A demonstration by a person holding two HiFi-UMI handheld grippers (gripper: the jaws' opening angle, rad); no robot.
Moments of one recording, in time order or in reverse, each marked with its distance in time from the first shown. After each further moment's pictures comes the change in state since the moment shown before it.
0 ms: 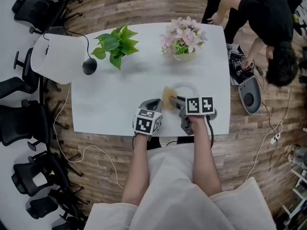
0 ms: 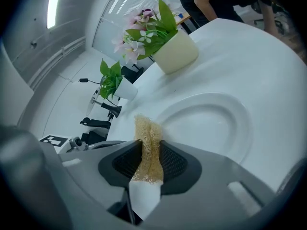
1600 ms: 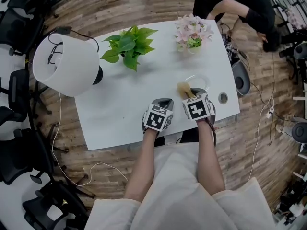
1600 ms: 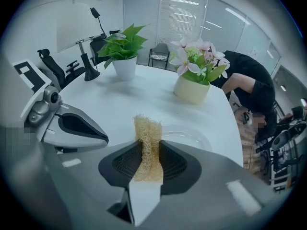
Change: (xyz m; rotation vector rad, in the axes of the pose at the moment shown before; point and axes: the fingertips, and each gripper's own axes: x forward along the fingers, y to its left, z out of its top) left arm -0.024 0.026 -0.022 0.174 0.039 -0.342; right arm 0.000 0.033 0.004 -0.489 0.024 -0.766
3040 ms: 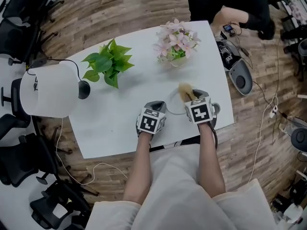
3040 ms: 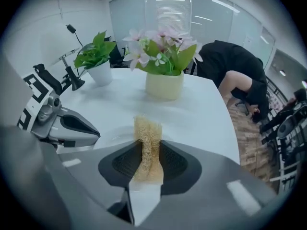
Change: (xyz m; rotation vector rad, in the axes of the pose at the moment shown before) left arm 0.058 0.015 0.030 -0.033 0.094 0.078; right arm 0.022 -0.094 -0.001 0.097 -0.024 0.046
